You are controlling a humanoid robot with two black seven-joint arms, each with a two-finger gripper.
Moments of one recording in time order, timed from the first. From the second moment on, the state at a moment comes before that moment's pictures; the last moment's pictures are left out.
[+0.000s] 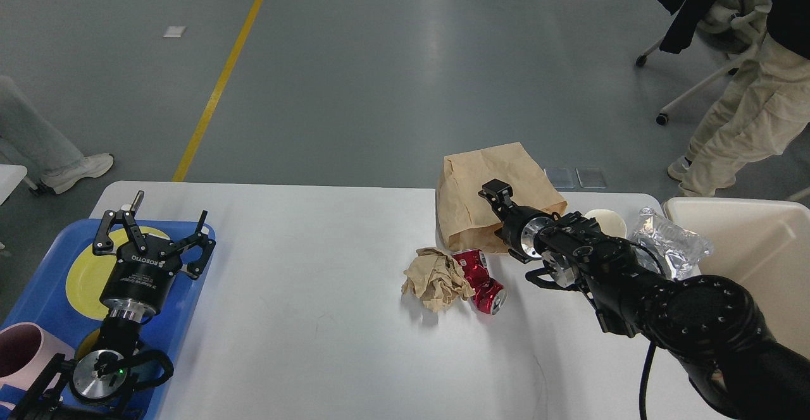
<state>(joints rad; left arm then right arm) -0.23 0.12 -1.59 -0.76 0.17 -0.69 -0.03 0.96 0.10 -0.47 0.20 0.22 0.07 0.06</state>
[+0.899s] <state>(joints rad) -0.23 0.12 -1.59 -0.76 0.17 -0.69 -0.03 0.94 0.12 -0.48 0.20 0.22 0.04 0.06</state>
